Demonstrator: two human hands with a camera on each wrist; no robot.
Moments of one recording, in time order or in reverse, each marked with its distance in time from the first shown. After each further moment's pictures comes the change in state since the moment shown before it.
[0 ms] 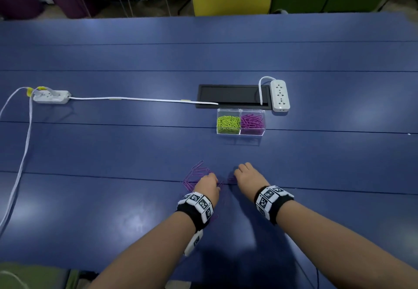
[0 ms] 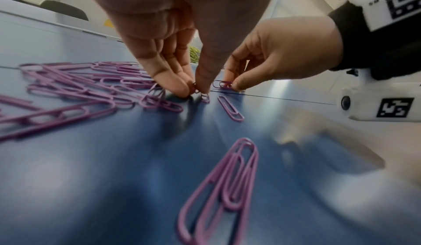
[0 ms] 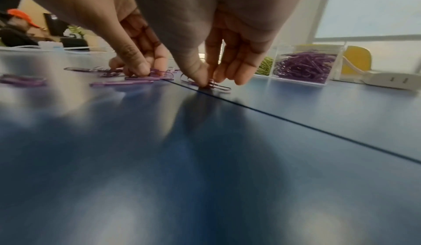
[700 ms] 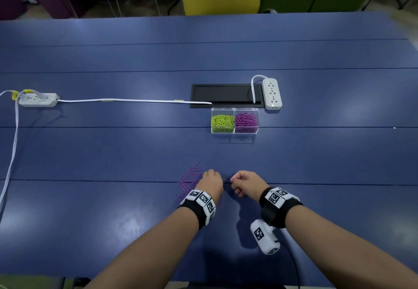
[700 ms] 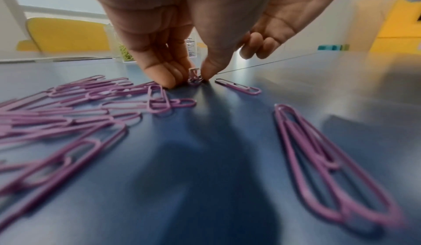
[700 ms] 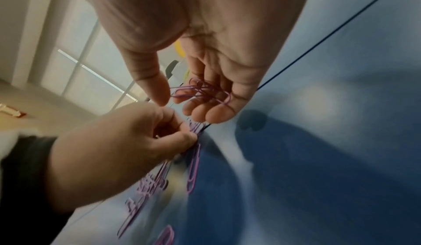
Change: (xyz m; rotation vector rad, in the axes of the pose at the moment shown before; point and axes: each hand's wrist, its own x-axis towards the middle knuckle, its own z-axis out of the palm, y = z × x) left_hand 0.010 0.017 0.011 0.333 -0.043 0.135; right_hand -0.028 -0.010 -0.012 1.344 -0.045 0.386
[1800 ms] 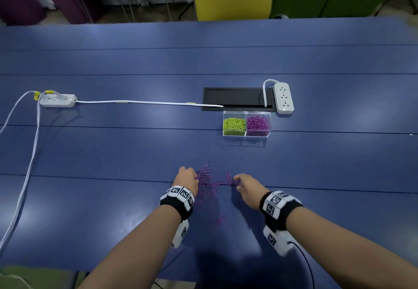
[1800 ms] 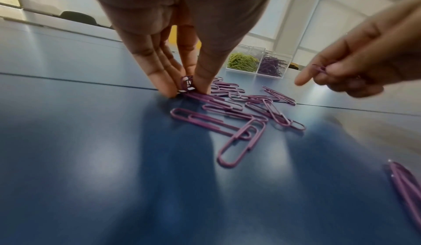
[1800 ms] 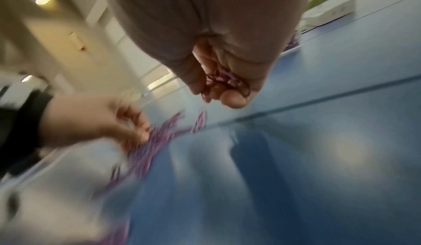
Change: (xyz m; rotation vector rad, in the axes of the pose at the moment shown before) left_hand -0.011 -0.096 -0.023 -0.257 0.143 -0.295; right_hand 0.007 0.002 0.020 -0.679 -0.034 -0.164
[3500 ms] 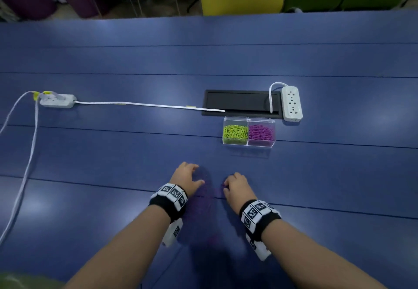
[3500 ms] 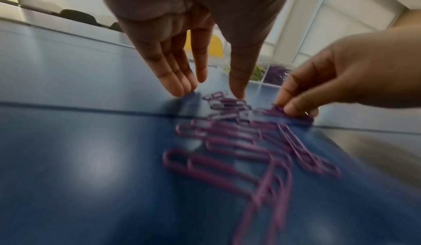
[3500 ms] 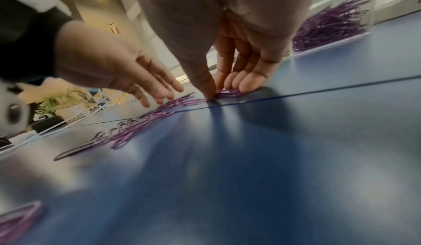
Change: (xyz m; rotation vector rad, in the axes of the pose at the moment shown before) left_hand 0.033 0.017 -0.023 -0.102 -0.064 0.088; right_hand 0.047 -0.016 0.008 -0.118 0.212 -0.106
